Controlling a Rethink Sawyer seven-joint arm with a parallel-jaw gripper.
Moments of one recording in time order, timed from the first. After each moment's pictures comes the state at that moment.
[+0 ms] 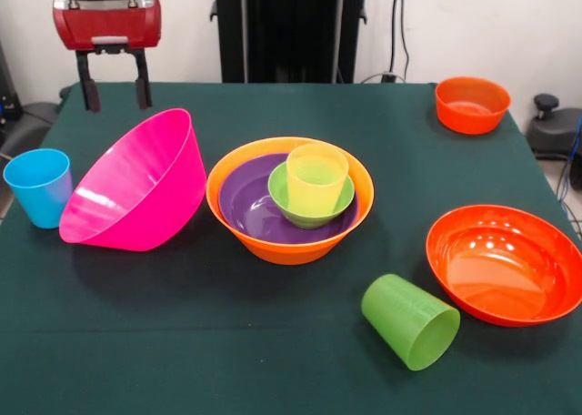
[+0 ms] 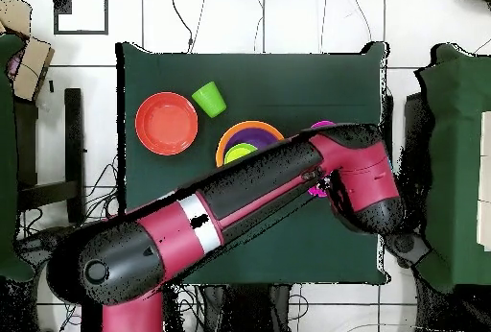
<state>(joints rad) 0.05 0.21 -1.34 1.13 -1.21 -1.20 3.56</state>
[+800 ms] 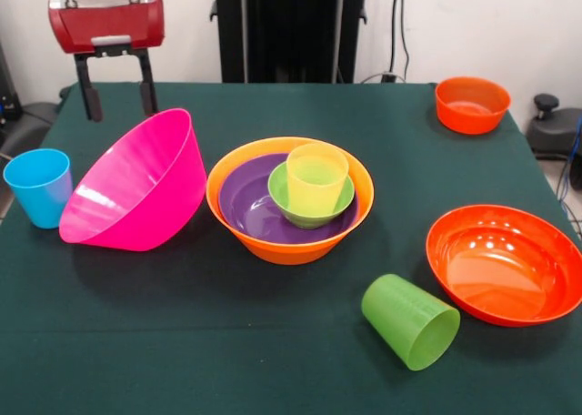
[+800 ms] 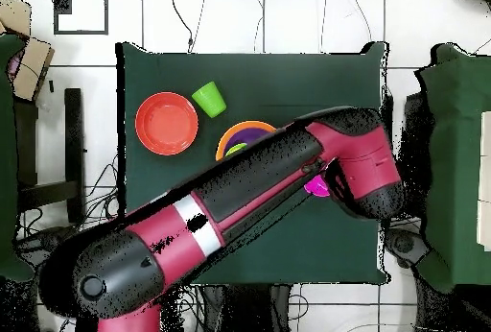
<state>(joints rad) 0.05 0.15 -1.32 1.06 -1.21 -1.20 3.58</state>
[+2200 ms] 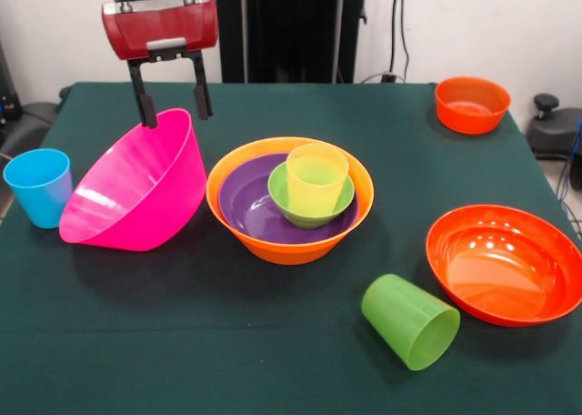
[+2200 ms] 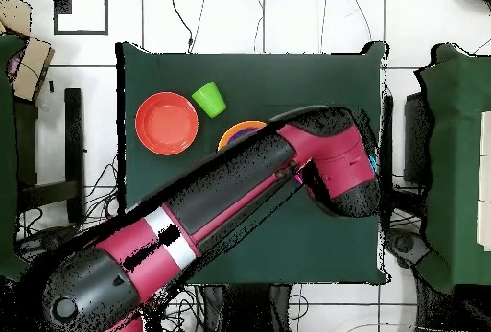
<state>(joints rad) 0.12 0.11 -1.27 1.10 -1.21 -1.20 3.59</state>
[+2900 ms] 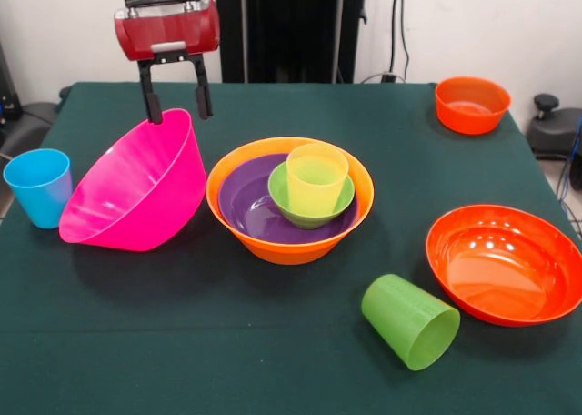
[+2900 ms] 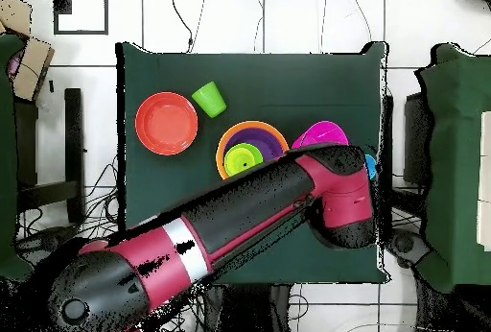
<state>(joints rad) 0.13 0.09 -1.18 1.25 -1.11 -1.16 3.59</state>
